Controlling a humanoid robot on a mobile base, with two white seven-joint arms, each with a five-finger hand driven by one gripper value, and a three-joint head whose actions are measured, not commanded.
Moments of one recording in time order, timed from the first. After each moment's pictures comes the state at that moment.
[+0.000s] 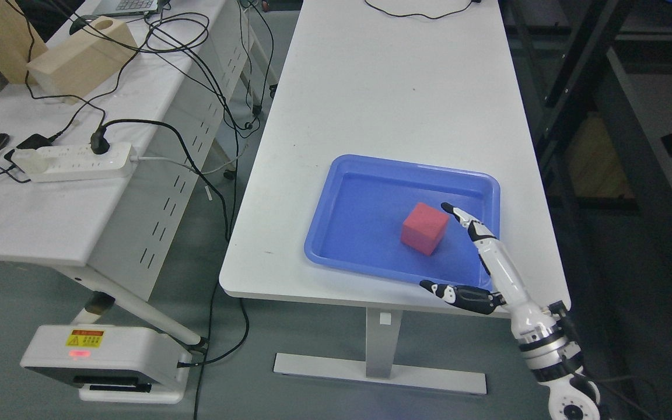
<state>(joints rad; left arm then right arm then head) 0.00 0.00 -0.08 0.00 0.13 0.01 0.18 0.16 0.00 -0.02 -1.63 0.48 -0.65 0.15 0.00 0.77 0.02</state>
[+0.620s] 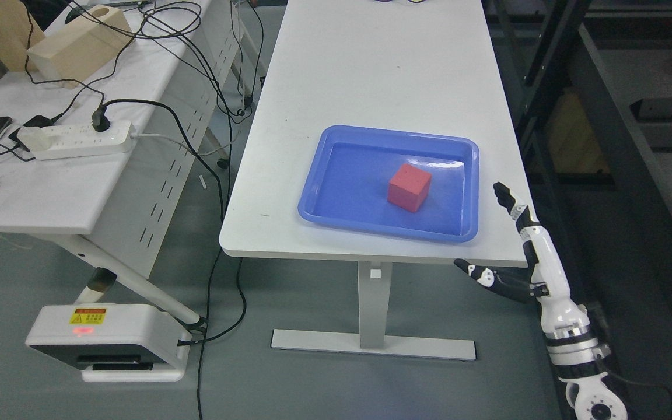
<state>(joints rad) 0.00 0.00 -0.08 0.00 0.13 0.01 0.18 0.17 0.00 -0.07 -1.63 0.17 -0.53 0.21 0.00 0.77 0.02</state>
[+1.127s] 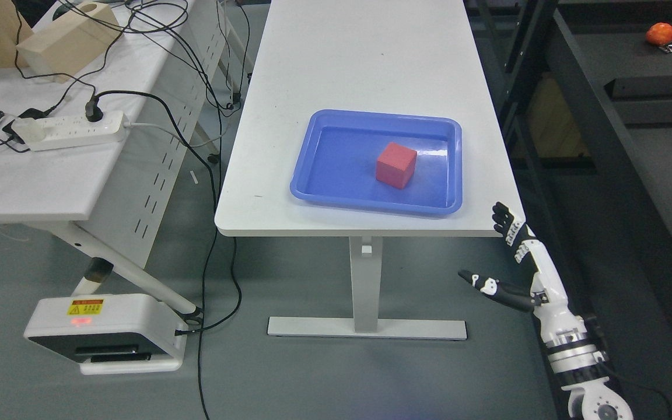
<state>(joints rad) 0.00 0.00 -0.08 0.00 0.13 0.01 0.18 0.20 -0.01 -0.08 -1.62 0.09 -0.36 0.29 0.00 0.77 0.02</state>
